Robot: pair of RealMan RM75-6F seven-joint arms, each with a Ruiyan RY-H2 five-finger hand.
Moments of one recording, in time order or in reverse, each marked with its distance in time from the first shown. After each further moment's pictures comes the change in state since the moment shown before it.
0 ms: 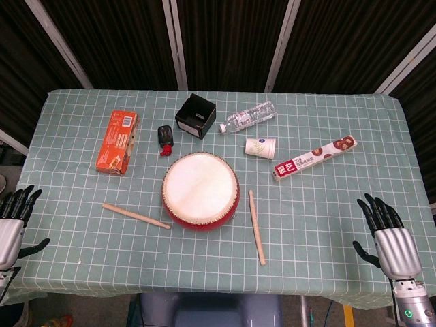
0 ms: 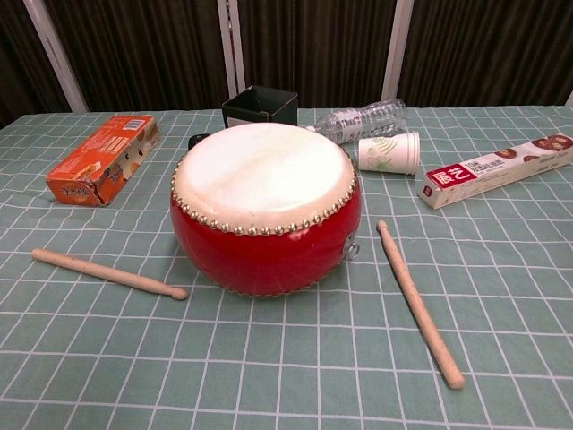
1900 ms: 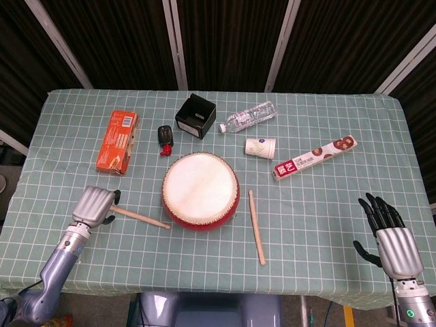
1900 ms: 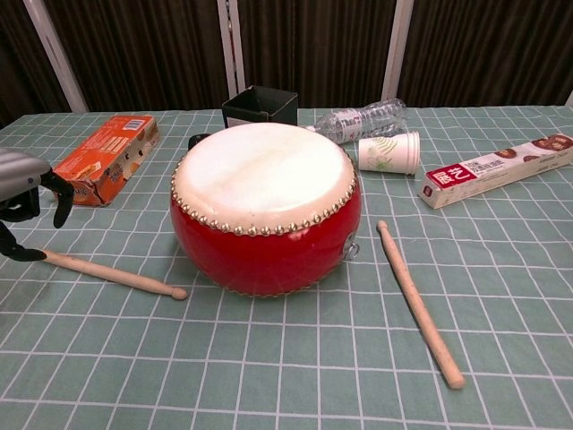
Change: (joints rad) left arm -0.380 -0.261 -0.110 0.019 -0.324 -0.465 0.519; right arm 0.002 0.008 0.000 0.003 -0.003 0.002 0.033
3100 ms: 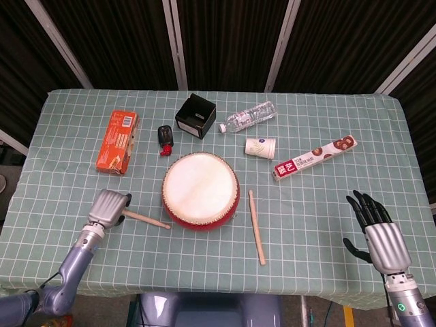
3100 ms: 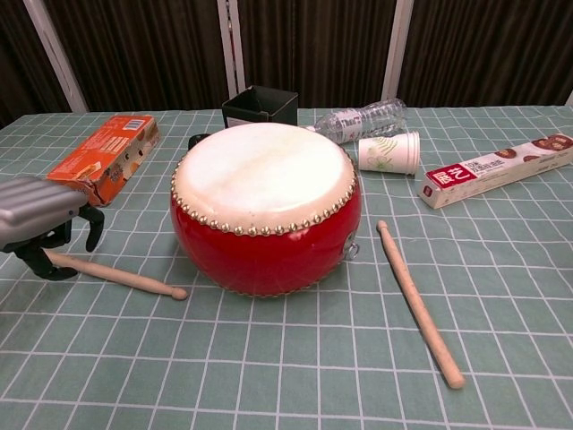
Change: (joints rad) left arm -0.082 -0.127 0.053 0.116 -0.097 -0.018 0.066; right arm 0.039 -0.014 0.002 -0.011 -0.010 -0.032 0.011
